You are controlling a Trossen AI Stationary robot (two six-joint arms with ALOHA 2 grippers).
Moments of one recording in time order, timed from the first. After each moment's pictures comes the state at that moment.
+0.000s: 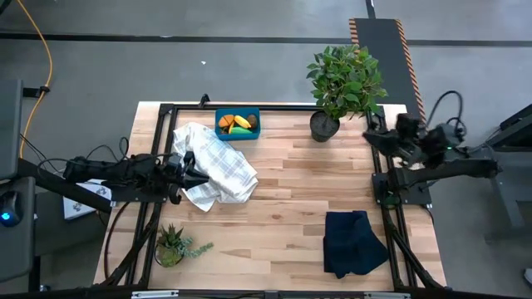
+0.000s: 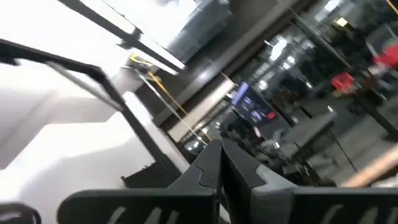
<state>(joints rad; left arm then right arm) 0.03 0.01 0.01 0.01 0.01 -0.37 0.07 0.46 0.64 0.28 0.09 0.69</state>
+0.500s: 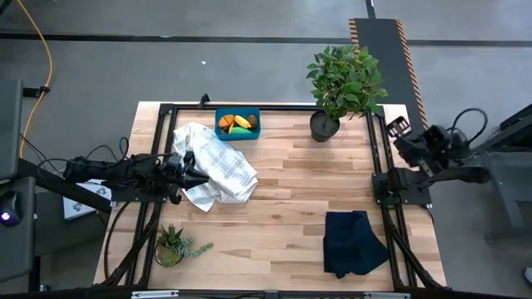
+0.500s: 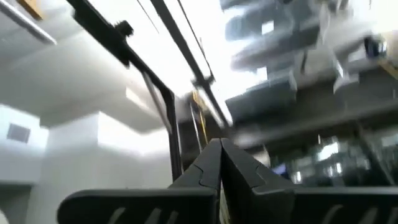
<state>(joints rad) 0.03 0.01 0.01 0.01 0.01 -0.36 0.07 0.22 0.43 0.62 -0.08 0.27</state>
